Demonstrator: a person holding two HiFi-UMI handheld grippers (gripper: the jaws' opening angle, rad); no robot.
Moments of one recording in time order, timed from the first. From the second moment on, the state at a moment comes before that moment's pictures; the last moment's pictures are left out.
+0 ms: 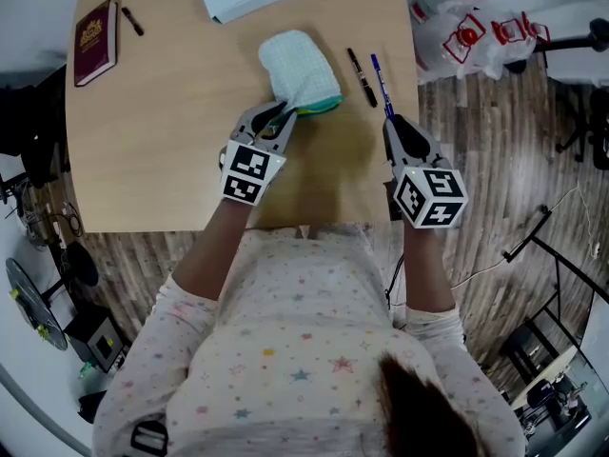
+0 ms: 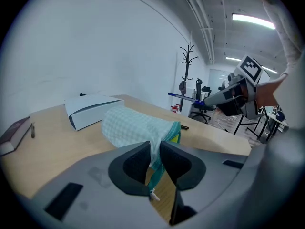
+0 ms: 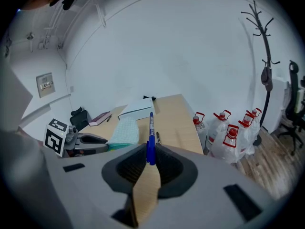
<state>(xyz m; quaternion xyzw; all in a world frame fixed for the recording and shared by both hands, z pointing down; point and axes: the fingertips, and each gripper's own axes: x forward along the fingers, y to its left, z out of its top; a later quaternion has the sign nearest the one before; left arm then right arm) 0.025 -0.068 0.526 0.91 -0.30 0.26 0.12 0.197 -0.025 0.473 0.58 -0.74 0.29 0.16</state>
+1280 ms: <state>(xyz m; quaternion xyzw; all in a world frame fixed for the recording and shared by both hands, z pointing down) 0.007 -0.118 0.449 0.90 -0.37 0.13 0.18 0.107 -0.006 0.430 0.44 -0.82 0.28 0.22</state>
